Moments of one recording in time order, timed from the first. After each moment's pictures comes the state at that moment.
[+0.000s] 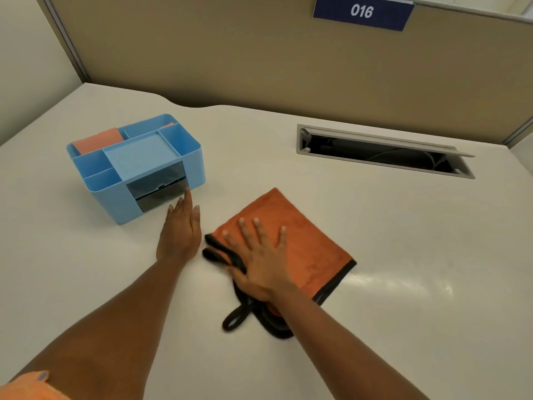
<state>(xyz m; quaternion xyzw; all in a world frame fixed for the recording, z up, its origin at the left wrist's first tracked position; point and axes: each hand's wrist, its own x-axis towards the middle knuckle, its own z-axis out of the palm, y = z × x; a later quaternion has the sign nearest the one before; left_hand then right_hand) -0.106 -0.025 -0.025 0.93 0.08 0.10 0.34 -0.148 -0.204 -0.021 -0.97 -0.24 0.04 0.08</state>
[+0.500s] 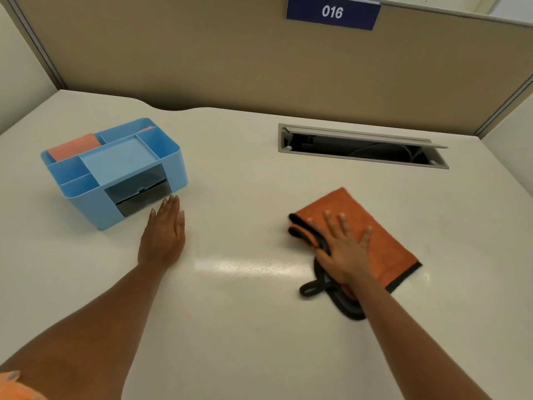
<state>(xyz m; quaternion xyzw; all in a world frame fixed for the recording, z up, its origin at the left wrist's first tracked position) -0.107 -0.019 -0.031 0.96 0.02 0.08 0.28 -0.143 -0.371 -0.015 -1.00 -0.03 0.02 0.05</state>
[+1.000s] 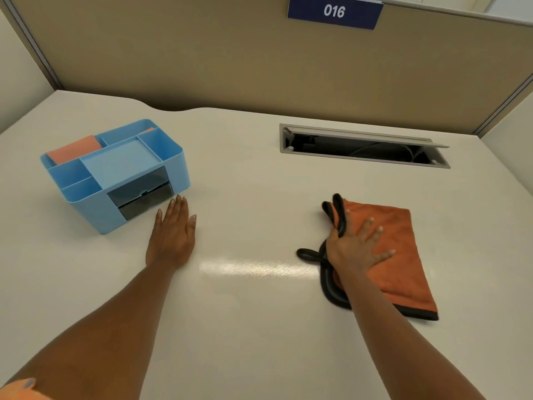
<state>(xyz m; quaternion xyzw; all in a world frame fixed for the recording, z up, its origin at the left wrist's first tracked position) -0.099 -0.022 -0.034 0.98 0.00 0.02 0.18 -0.130 -0.345 -0.015 -0.94 0.30 0.00 0.14</state>
